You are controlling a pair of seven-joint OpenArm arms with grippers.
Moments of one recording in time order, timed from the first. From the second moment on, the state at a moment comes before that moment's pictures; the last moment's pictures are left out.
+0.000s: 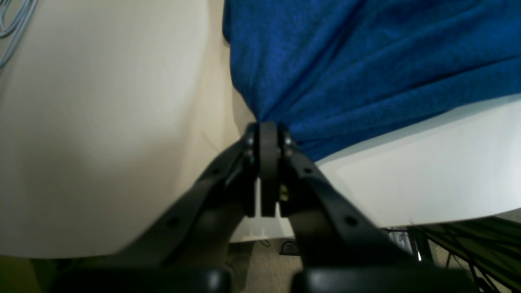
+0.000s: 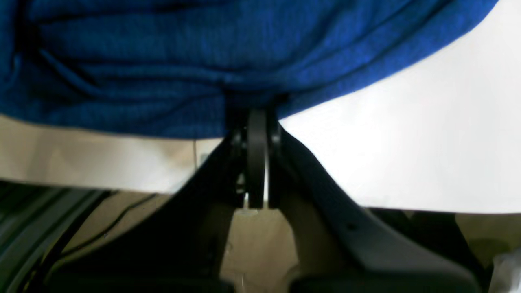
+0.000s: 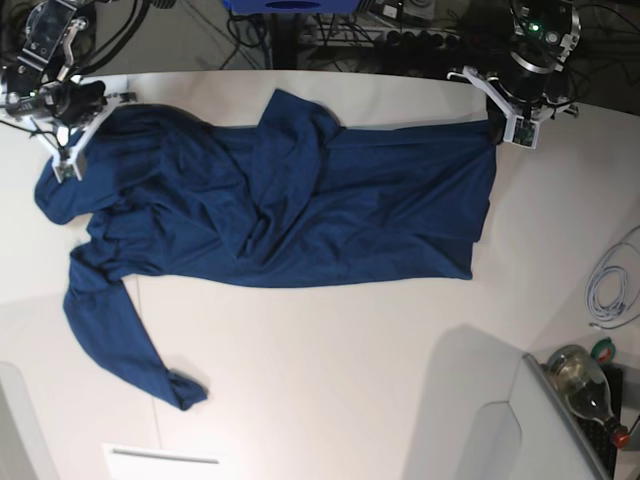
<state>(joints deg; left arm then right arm) 37.4 -18.9 -7.7 96.5 -3.7 -7.2 13.2 -14.0 -4.9 37.3 91.4 -7.6 39.9 -57.6</state>
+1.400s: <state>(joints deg) 37.3 -18.9 -8.0 96.6 -3.8 -7.2 13.2 -19.3 -7.8 32.2 95.6 -0.1 29.3 -57.3</state>
